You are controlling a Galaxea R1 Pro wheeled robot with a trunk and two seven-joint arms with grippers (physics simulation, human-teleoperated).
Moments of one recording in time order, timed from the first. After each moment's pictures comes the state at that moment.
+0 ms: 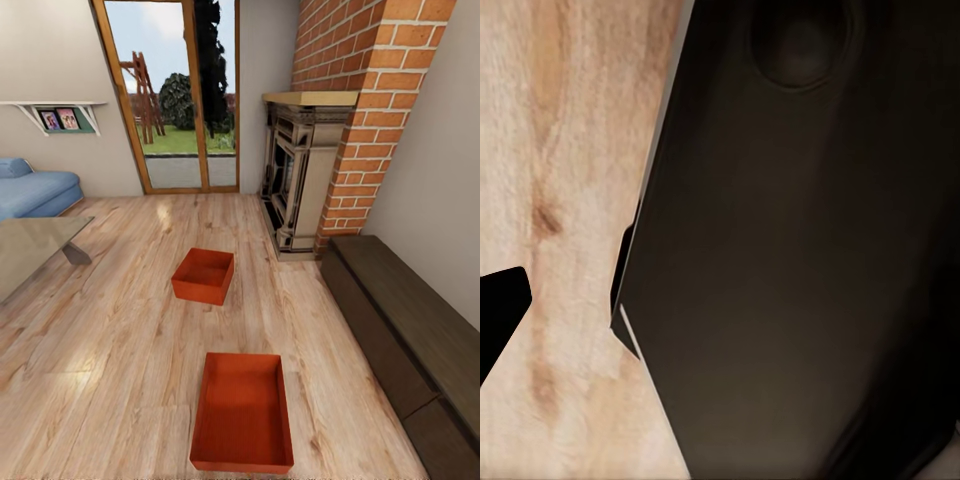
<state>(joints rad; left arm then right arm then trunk) 0.00 0.01 0.02 -0.14 0.29 -0.02 0.03 -0.16 -0.07 0.09 0.03 0.09 -0.07 -0.01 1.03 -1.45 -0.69</state>
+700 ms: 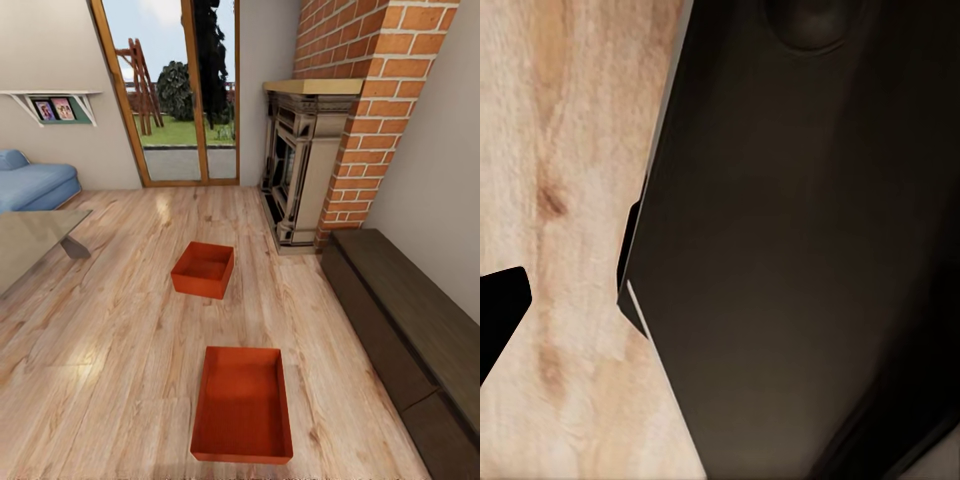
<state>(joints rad) 0.00 0.01 0.02 -0.14 0.29 -0.02 0.03 -0.16 -0.07 0.09 0.03 0.09 -0.09 -0.01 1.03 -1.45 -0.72</state>
